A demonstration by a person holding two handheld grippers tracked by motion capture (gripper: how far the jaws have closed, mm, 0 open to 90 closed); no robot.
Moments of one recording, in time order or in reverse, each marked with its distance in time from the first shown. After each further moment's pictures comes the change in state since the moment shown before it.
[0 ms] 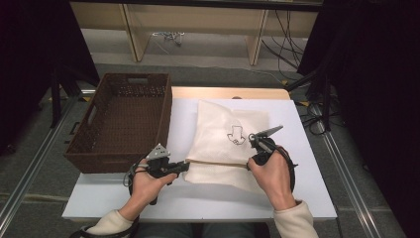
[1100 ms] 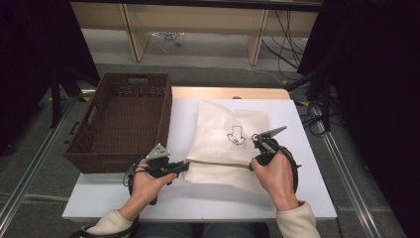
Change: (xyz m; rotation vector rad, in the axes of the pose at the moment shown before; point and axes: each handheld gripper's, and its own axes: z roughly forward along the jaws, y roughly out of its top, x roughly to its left) left arm 0.001 0.000 0.001 -0.010 -0.006 -0.006; right arm -0.010 -0.002 -0.002 0.000 0.010 0.000
